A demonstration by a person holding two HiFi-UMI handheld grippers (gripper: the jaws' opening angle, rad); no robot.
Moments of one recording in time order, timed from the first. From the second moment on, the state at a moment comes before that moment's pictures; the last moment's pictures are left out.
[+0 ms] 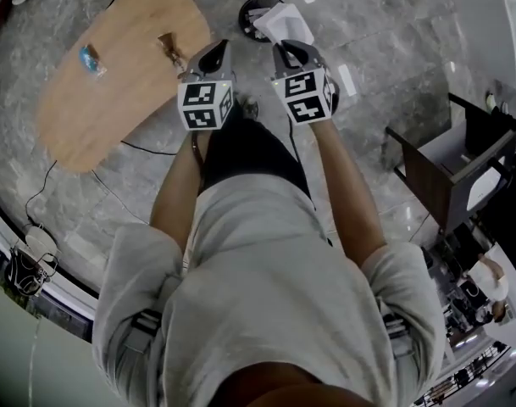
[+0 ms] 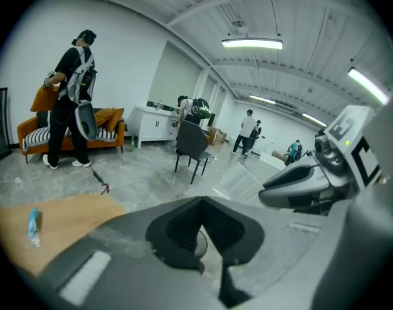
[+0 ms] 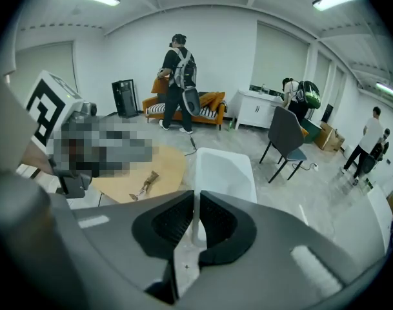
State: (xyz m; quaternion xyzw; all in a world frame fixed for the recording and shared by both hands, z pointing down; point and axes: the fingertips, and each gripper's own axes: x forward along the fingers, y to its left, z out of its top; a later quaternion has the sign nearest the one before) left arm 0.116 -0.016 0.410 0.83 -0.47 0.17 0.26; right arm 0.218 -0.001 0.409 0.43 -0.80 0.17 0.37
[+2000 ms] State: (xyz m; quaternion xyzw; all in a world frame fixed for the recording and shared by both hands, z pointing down) left arm 0.189 -0.090 0.896 0.74 -0.52 0.22 0.36; right arm 0.244 -0.105 0.930 0.20 -0.83 0.21 0.48
